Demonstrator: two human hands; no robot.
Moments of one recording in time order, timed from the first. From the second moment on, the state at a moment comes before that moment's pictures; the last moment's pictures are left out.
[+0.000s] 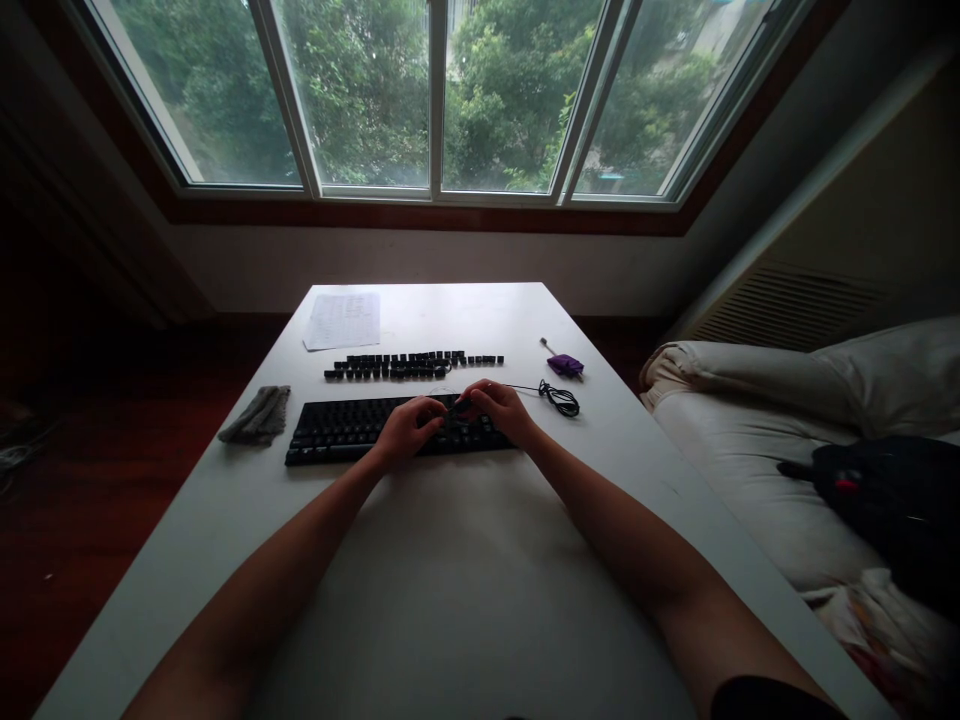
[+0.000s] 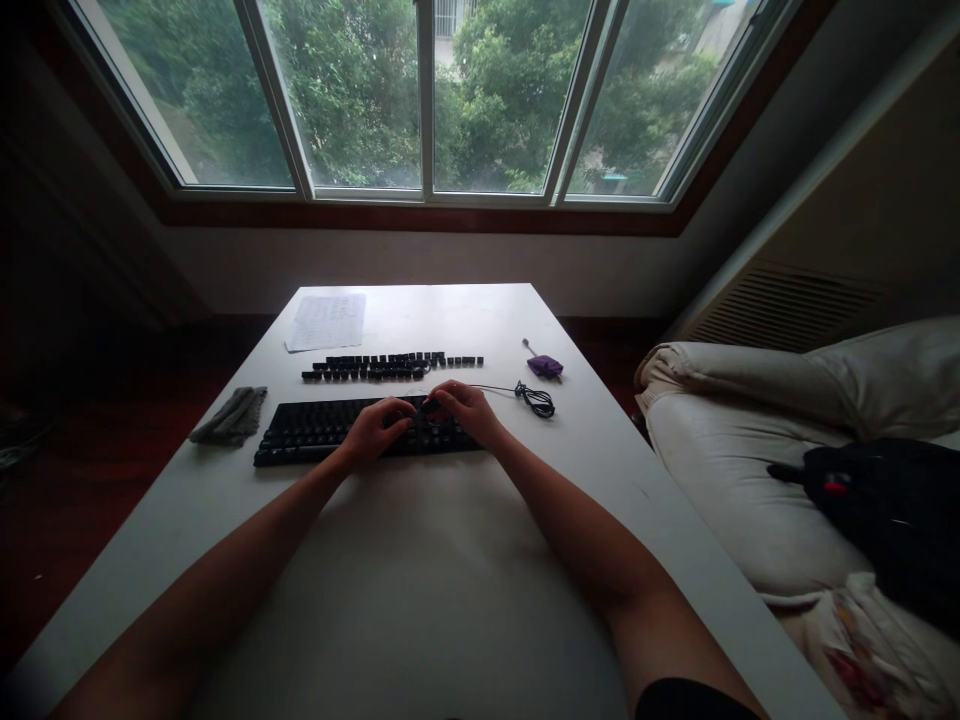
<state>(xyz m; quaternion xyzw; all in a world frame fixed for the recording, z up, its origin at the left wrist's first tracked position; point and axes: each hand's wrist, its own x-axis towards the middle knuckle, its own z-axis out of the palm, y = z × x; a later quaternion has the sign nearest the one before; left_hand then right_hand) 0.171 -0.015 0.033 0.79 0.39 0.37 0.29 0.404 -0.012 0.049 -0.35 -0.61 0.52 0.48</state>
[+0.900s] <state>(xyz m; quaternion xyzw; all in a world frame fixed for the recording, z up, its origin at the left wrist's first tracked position) 0.174 -0.019 0.042 0.77 0.40 0.42 0.28 0.390 -0.014 0.040 -0.42 -0.52 0.50 0.55</state>
